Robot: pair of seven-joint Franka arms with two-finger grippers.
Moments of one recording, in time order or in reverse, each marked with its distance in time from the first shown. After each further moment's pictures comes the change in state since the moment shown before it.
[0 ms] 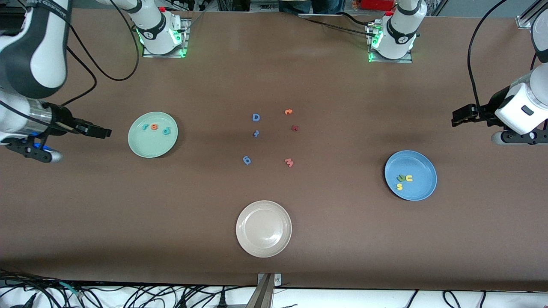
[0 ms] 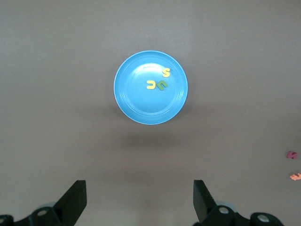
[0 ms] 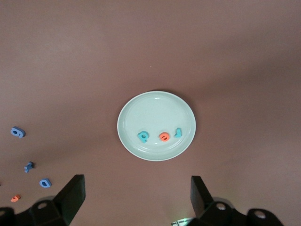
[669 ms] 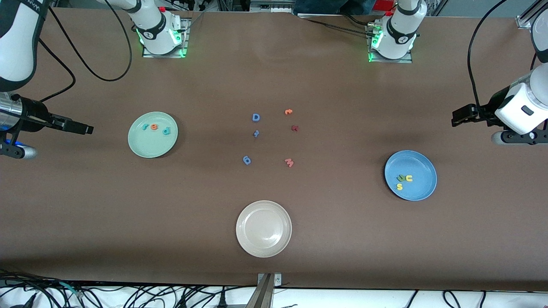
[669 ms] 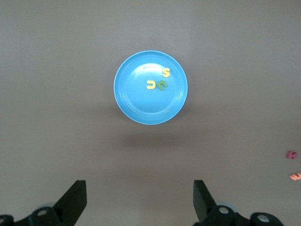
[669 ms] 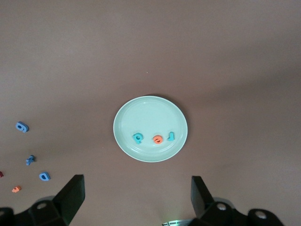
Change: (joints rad) left arm 0.000 0.000 0.000 0.000 0.000 0.000 0.001; right arm -0.072 0.002 -0.002 0.026 0.027 -0.031 -0.101
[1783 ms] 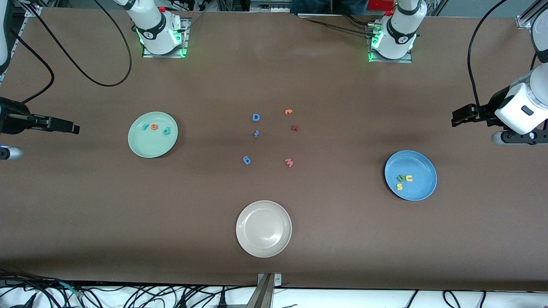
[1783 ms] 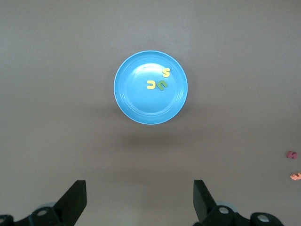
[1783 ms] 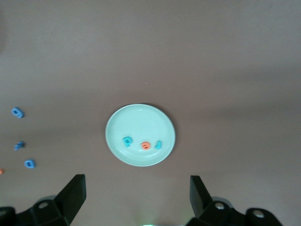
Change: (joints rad) left arm 0.000 0.000 0.000 0.000 0.000 0.000 0.000; right arm -0.711 -0.108 0.870 0.138 -0.309 0.008 -0.005
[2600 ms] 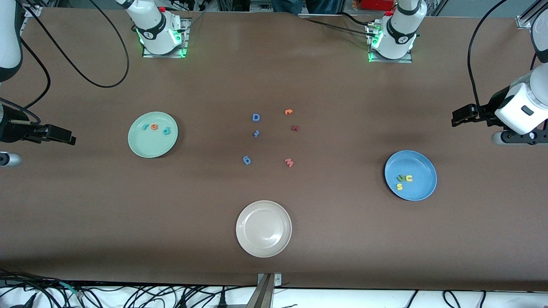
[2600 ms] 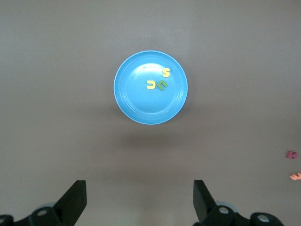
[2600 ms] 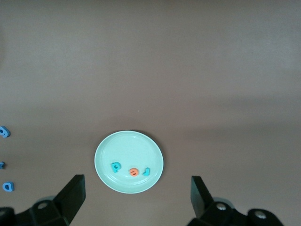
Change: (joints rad) left arm 0.000 0.000 0.000 0.000 0.000 0.000 0.000; right arm -0.160 0.001 0.218 -0.012 -0.095 0.129 0.000
